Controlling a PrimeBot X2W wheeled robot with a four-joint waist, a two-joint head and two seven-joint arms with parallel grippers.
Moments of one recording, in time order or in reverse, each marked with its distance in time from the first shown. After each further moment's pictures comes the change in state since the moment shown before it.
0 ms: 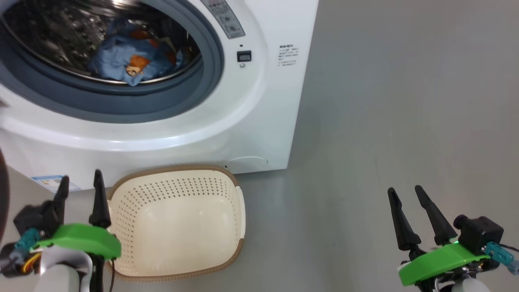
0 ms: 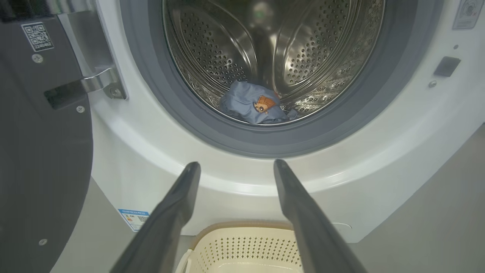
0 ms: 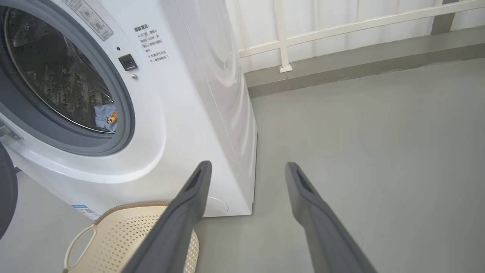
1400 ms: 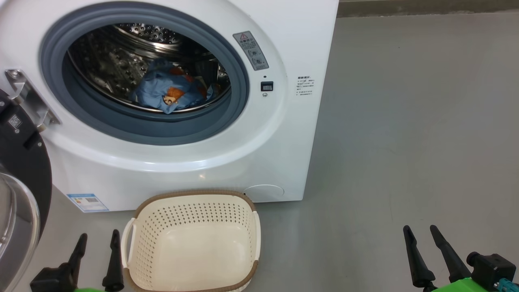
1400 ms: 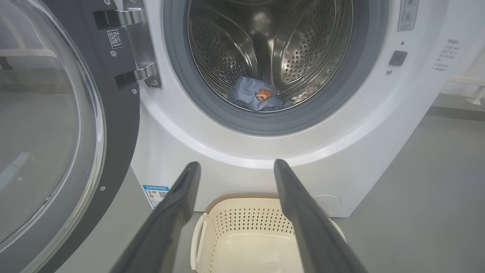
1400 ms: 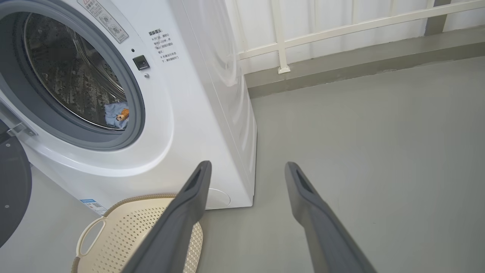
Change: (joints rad) left arm 0.306 -0.018 -0.008 -0.190 0.017 0.000 0.000; right arm 0.152 0.000 -0.053 -0.005 0.003 0.000 0.000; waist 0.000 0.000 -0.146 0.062
